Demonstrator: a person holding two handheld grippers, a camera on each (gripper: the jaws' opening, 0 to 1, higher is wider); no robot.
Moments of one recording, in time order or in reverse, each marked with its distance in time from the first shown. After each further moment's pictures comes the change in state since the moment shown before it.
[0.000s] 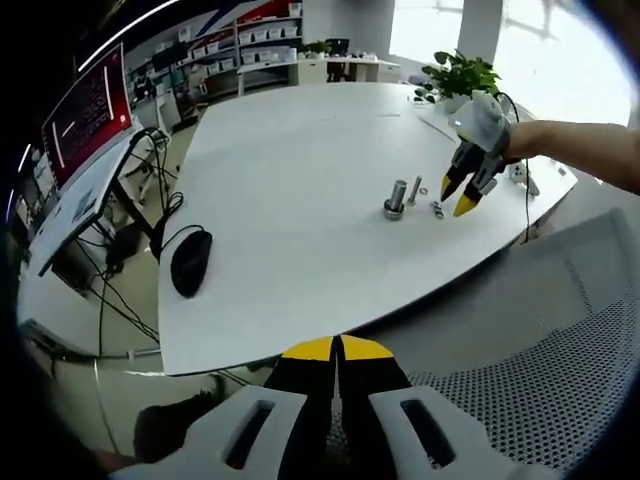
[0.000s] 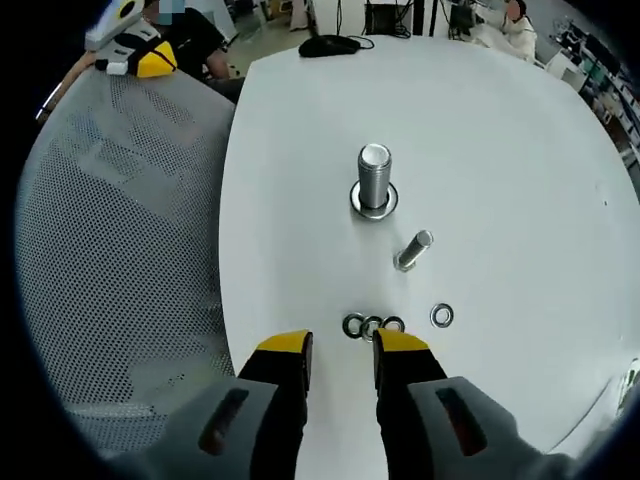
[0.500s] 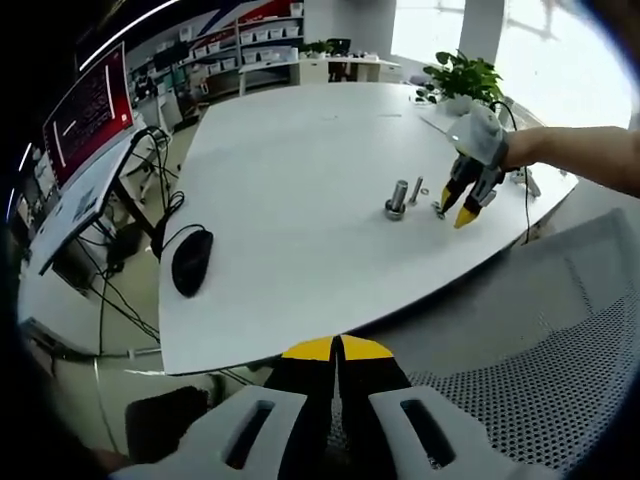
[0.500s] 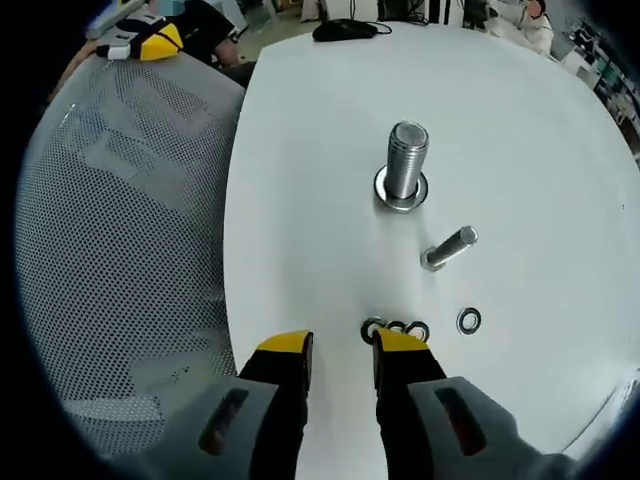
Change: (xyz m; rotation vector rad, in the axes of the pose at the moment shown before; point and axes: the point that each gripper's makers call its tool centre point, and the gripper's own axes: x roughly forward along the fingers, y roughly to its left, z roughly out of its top) left arm 0.000 0.001 0.000 -0.003 0.001 0.004; right arm 0.013 0.003 -0.004 -0.024 0.037 0.021
